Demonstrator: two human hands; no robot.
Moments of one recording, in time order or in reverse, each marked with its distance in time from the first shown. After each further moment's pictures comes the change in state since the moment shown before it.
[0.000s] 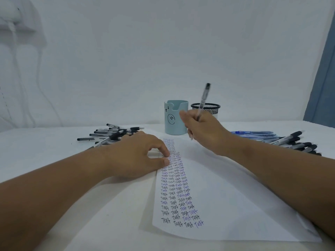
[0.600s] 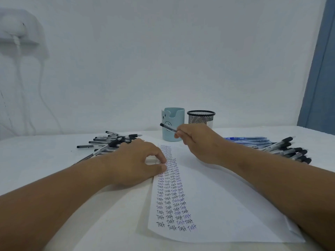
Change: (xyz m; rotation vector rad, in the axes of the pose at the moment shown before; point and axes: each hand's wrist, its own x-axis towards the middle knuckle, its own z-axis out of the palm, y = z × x) left_hand -0.004 0.005 0.001 0.010 0.012 -0.004; right_hand -0.015 -0.004 -0.014 -0.504 -0.154 -0.192
